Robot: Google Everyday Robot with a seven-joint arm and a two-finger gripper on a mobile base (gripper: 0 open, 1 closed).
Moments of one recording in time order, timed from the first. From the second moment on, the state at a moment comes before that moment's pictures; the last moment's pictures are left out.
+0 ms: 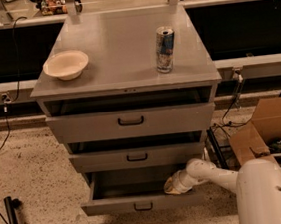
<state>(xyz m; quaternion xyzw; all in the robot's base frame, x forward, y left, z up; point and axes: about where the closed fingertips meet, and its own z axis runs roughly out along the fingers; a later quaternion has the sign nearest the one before) 0.596 -0.116 0.179 -0.68 0.68 0.14 0.24</state>
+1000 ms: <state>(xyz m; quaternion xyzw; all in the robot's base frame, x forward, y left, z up) 0.596 -0.116 0.180 -0.68 0.68 0.14 0.24</state>
